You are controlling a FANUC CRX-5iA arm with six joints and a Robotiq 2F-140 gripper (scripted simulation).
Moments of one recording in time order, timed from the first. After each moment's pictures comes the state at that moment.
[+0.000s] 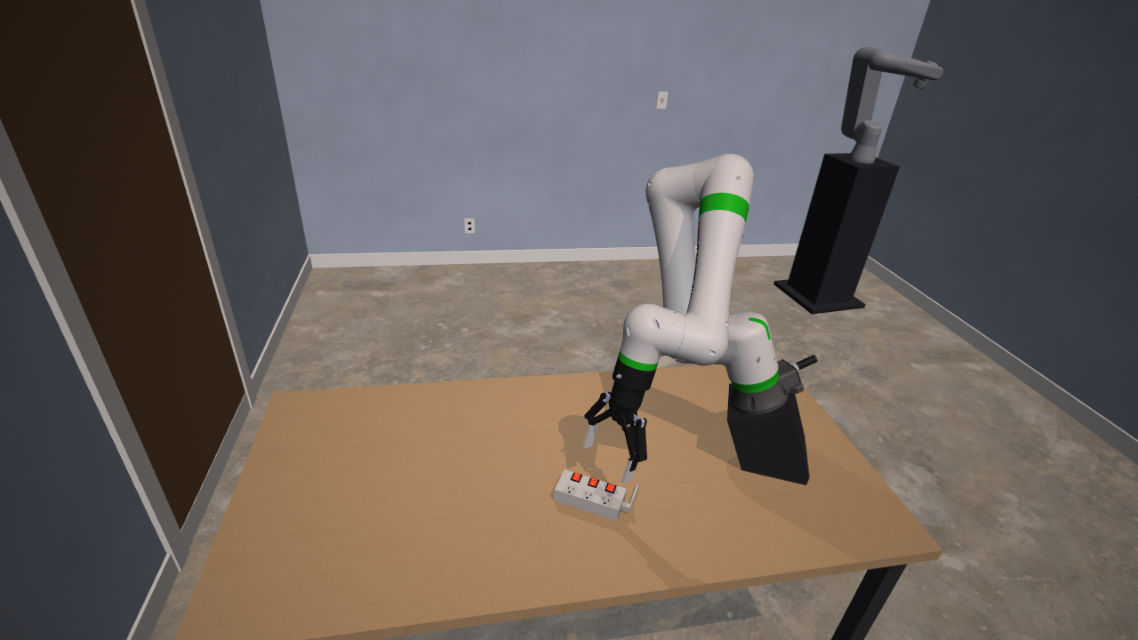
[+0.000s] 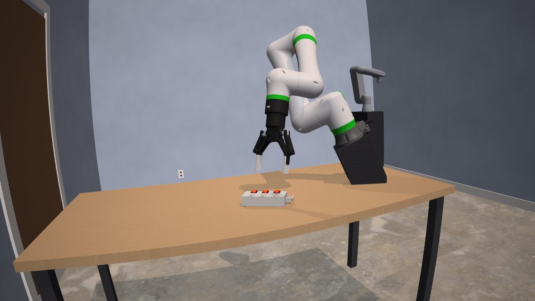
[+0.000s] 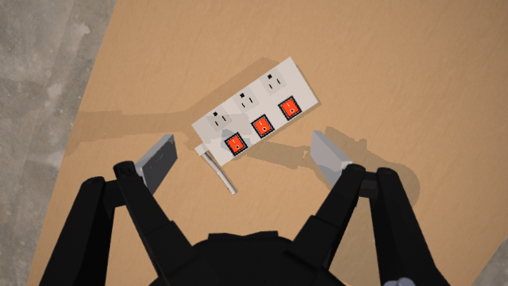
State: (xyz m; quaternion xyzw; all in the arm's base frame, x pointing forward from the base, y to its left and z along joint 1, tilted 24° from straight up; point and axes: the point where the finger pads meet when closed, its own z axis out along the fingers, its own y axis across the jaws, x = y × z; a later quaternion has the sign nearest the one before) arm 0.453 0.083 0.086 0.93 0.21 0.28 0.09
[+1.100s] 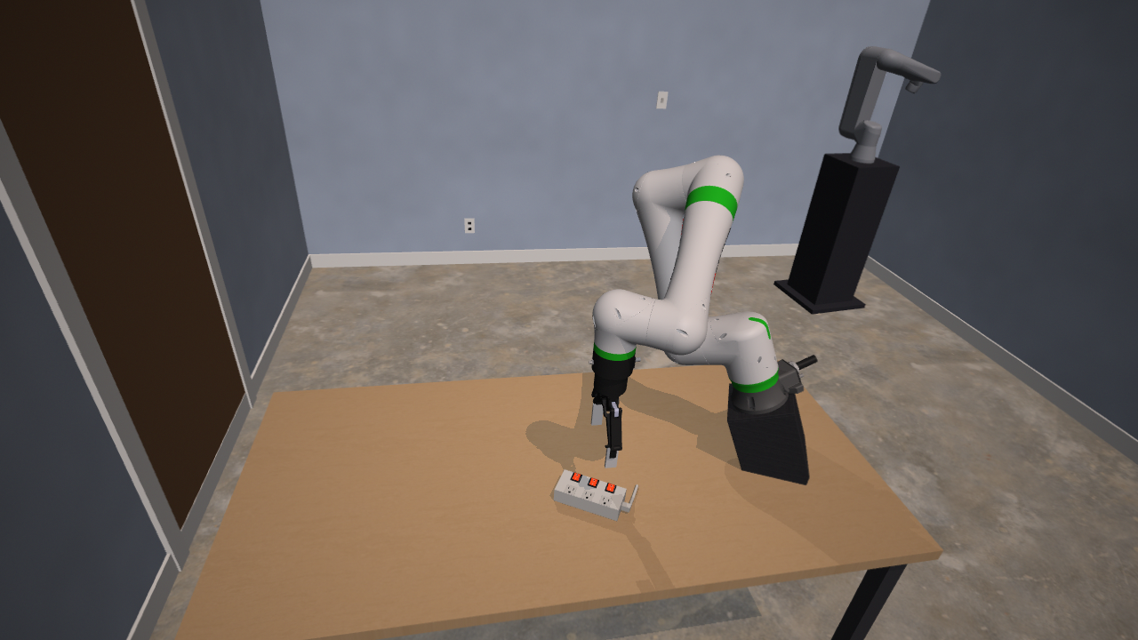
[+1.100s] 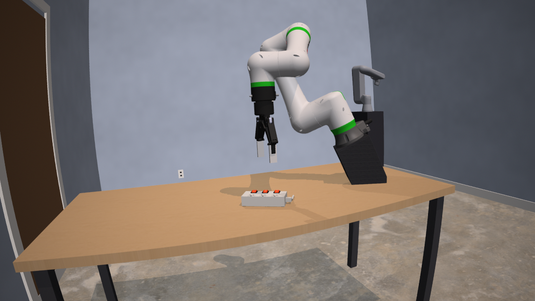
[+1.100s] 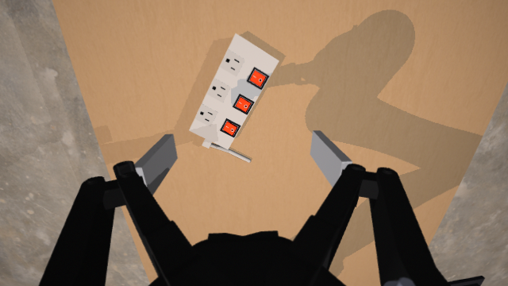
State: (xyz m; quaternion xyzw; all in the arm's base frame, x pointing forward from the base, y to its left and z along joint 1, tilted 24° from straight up) arm 0.444 0.079 0.137 0.98 -0.04 0.18 0.10
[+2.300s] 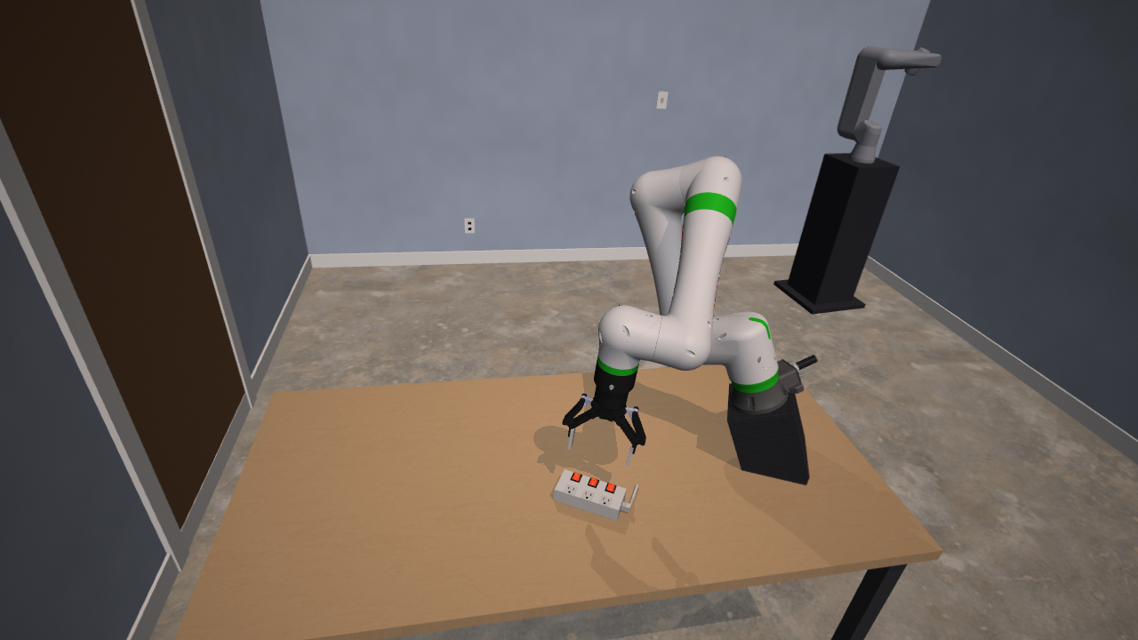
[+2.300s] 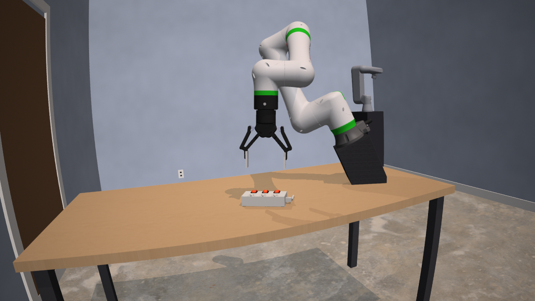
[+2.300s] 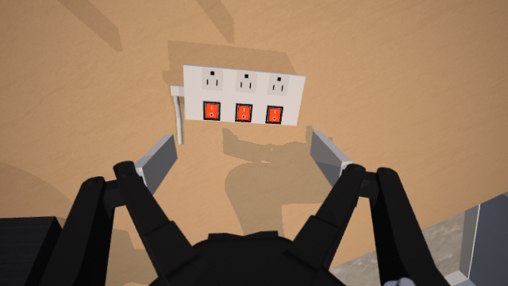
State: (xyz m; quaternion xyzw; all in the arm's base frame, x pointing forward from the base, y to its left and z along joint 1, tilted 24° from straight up) arm 0.460 0.070 0.110 0.84 0.49 0.11 0.21
